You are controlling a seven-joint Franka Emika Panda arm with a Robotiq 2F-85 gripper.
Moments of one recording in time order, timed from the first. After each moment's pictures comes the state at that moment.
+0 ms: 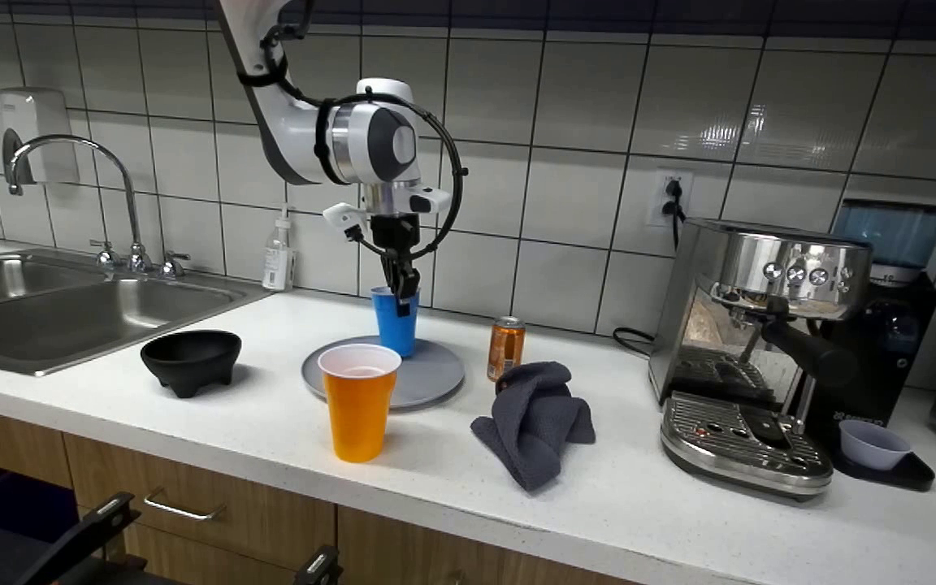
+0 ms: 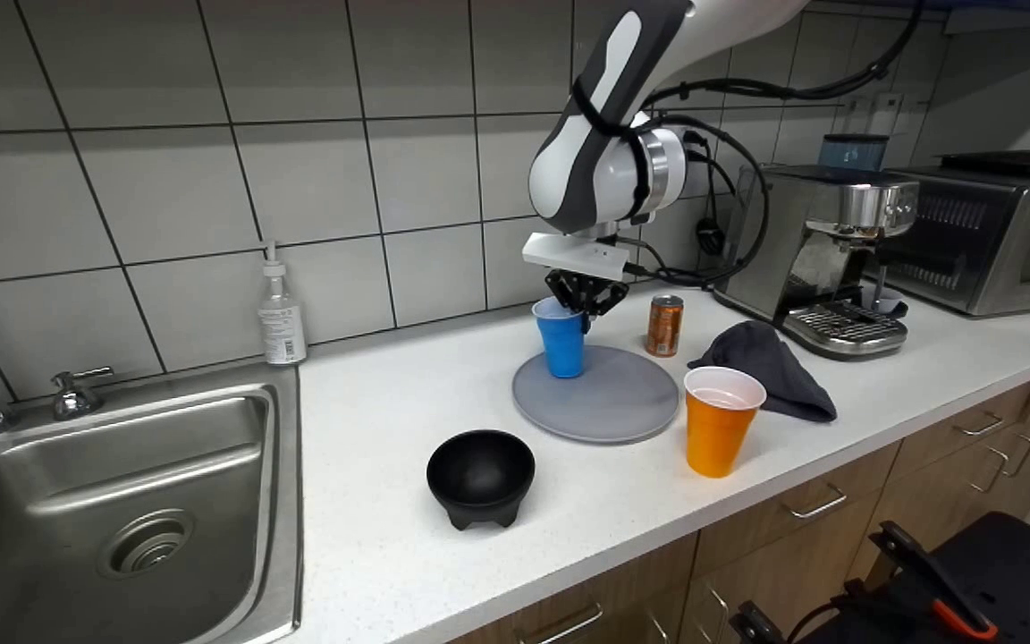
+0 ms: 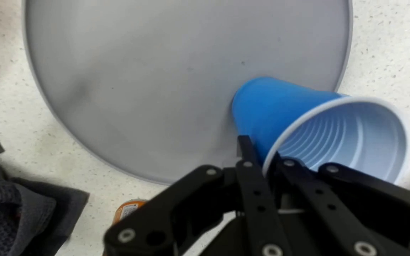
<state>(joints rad) 0.16 0.47 -0.18 -2.02 0.00 2.63 0.83</state>
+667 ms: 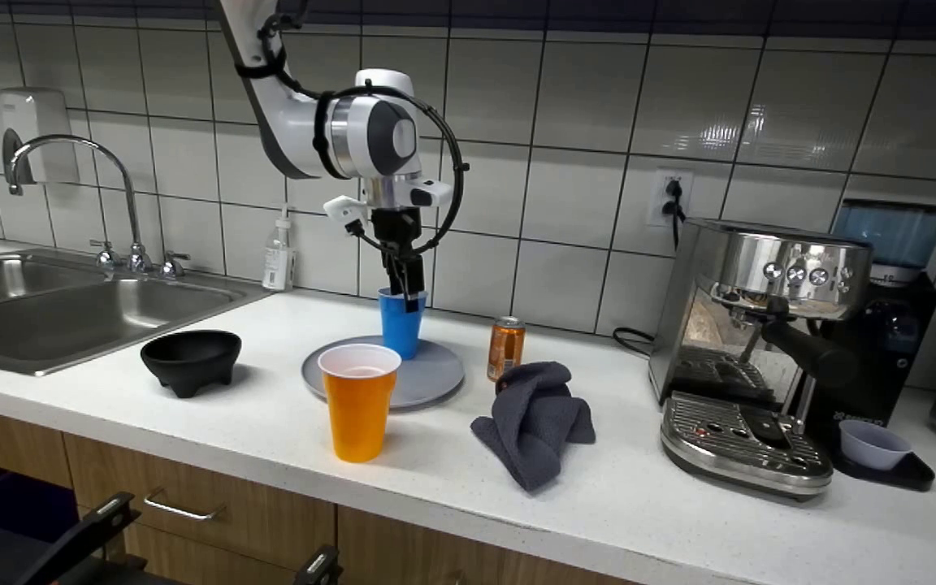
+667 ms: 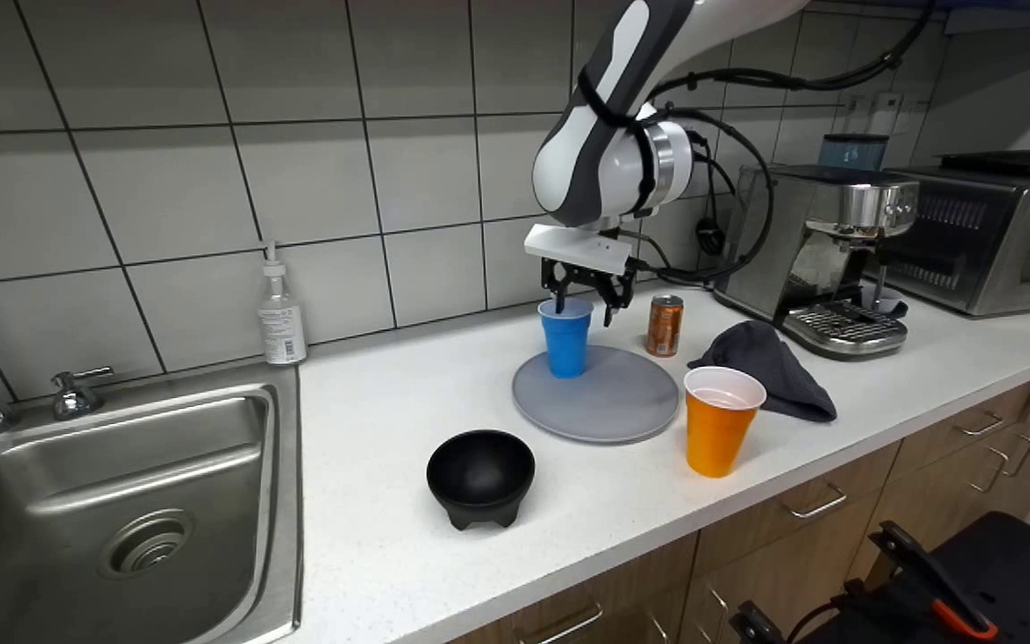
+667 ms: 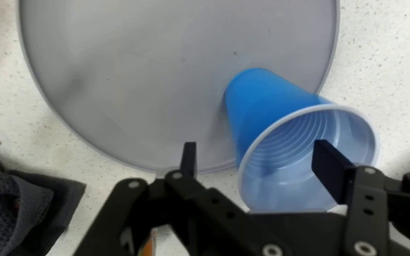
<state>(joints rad) 0.16 0.44 -0.19 -2.04 0.00 2.67 0.83</state>
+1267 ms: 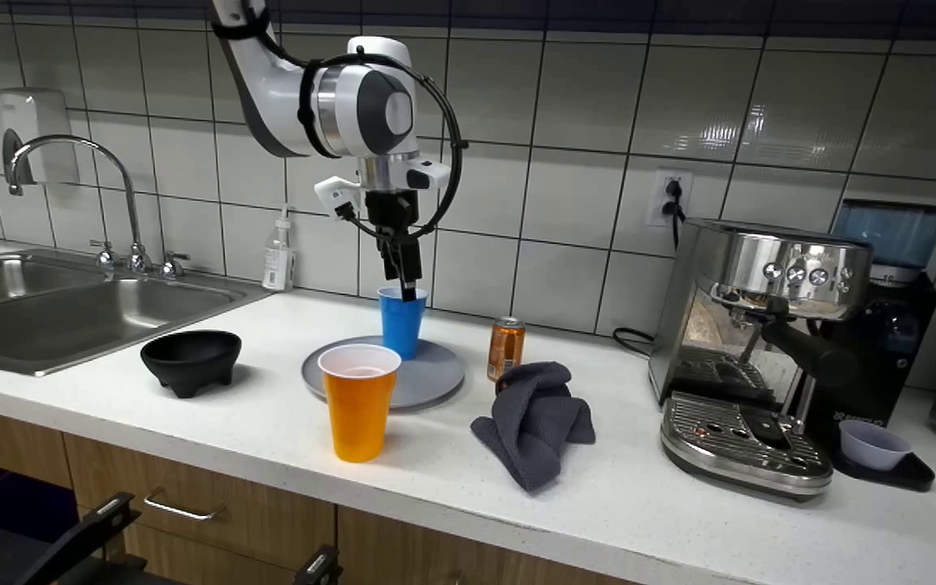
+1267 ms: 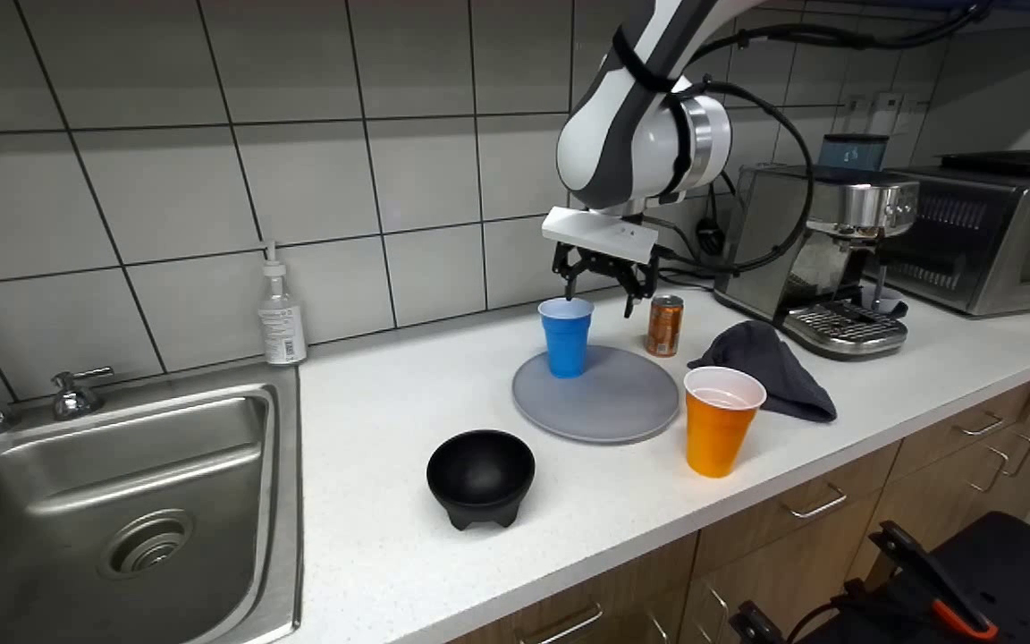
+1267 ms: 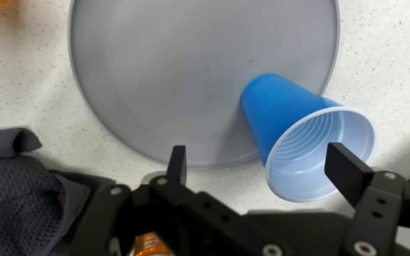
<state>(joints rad) 0.15 0.29 -0.19 -2.20 -0.01 2.70 0.83</state>
